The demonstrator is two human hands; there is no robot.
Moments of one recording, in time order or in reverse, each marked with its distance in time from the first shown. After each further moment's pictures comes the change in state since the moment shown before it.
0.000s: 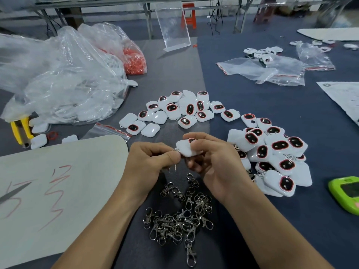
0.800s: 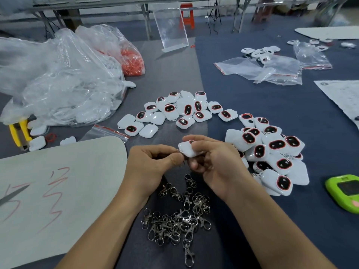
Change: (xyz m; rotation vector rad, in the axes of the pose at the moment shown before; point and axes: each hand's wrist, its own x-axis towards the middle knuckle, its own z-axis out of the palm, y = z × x) left_hand -0.001 -0.002 0.008 0.053 0.055 0.003; right_hand 0.007 -0.002 -0.008 -0.041 0.019 0.037
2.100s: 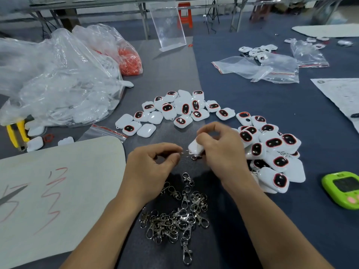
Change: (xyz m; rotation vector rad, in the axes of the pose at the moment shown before) left_hand -0.002 -0.007 -0.002 0.436 0.007 0.212; right_hand 0.003 -0.007 -0.012 -0.607 0.351 -0.364
